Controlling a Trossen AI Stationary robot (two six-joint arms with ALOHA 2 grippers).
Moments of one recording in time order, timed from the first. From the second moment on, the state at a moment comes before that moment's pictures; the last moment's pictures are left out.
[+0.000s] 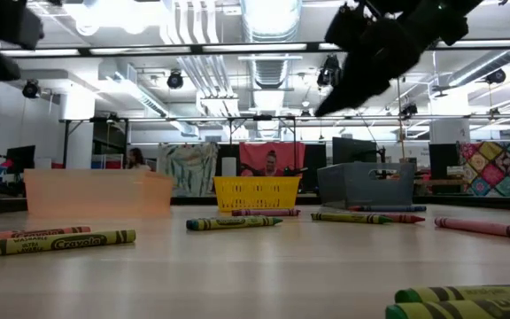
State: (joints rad) left arm -0.78 1.46 0.94 -1.08 -0.24 -1.07; right arm 0.01 1.34 0.77 -0.06 0.03 -0.03
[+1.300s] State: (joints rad) left arm -0.86 1.42 0.71 -0.83 -0.19 -1.11; right arm -0.15 1.34 0.95 0.08 0.03 -0.27
